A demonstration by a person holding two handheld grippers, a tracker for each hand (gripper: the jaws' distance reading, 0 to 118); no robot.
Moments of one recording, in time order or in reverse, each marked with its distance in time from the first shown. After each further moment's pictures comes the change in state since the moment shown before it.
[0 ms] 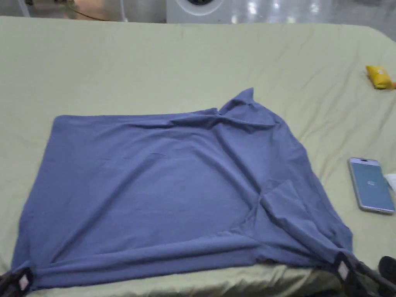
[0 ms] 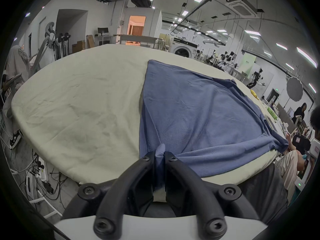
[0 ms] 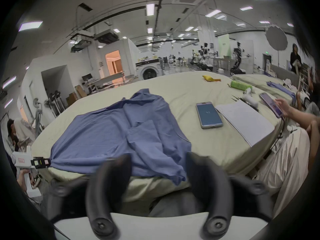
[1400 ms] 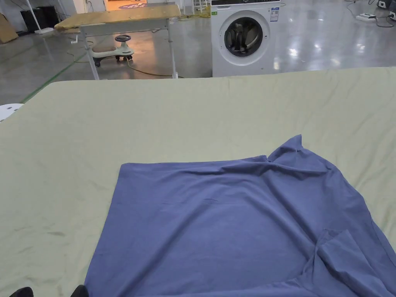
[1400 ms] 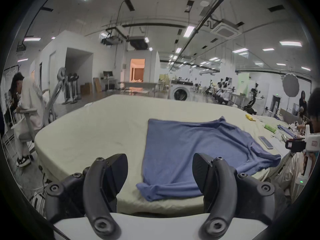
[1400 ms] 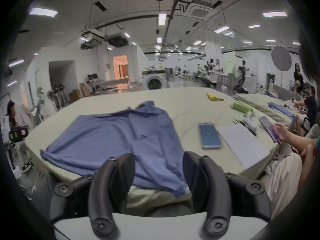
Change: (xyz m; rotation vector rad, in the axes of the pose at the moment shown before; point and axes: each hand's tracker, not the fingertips) left arm 0.056 0.015 0.126 0.429 0.049 -0.127; right arm -0.059 0.031 0.032 0.119 0.088 0.178
